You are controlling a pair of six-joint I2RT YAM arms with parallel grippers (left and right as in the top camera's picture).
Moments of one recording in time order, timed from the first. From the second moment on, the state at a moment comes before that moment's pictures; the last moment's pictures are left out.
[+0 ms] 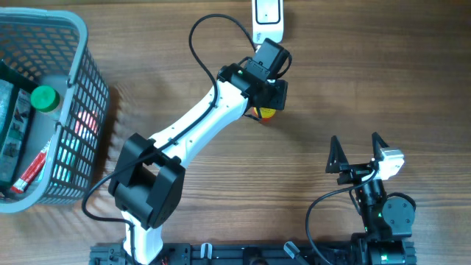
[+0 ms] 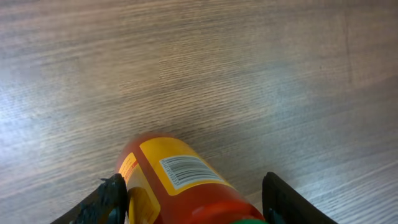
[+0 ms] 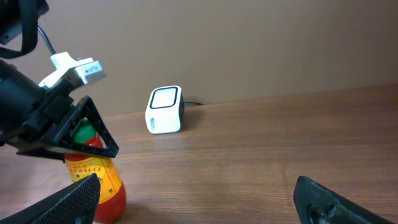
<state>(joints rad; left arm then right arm) -0.67 1.98 1.62 -0.71 0.06 -0.47 0.03 0.02 0.01 0.00 -0.10 0.17</state>
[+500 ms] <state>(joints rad) -0.67 1.98 1.57 -0.67 0.09 -0.56 0.03 0.02 0.01 0.00 -0.10 0.17</state>
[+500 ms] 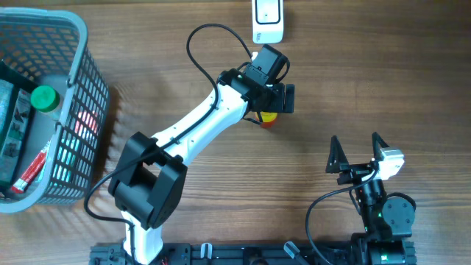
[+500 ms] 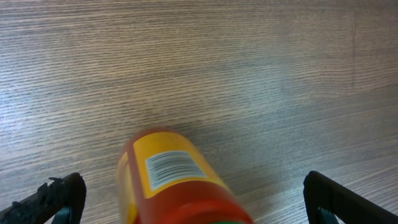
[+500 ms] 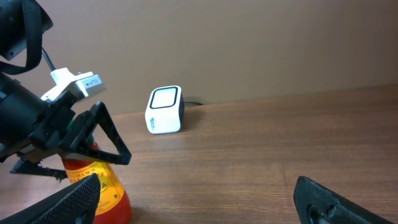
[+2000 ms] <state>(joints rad) 0.52 1.97 1.90 -1.13 -0.25 -0.70 0.03 0.02 0.01 0.00 -0.10 0.17</state>
